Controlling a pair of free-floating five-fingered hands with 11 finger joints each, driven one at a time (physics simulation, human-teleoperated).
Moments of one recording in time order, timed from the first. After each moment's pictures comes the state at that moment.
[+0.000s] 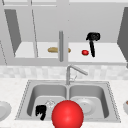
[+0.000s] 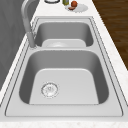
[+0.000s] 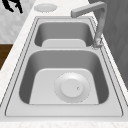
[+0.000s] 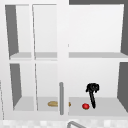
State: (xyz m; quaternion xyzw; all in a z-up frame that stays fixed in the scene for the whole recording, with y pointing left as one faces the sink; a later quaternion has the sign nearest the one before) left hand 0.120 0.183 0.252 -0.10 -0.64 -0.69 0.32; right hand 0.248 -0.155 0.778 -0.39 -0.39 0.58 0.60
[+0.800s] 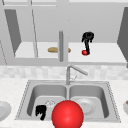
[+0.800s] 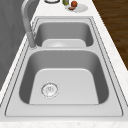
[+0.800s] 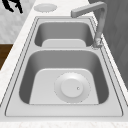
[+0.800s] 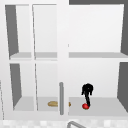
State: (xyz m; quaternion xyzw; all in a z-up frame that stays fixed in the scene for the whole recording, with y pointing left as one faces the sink) left hand 0.120 0.183 0.252 -0.10 -0.64 -0.69 0.32; right hand 0.360 -0.136 0.736 -0.34 -0.34 0.61 0.63
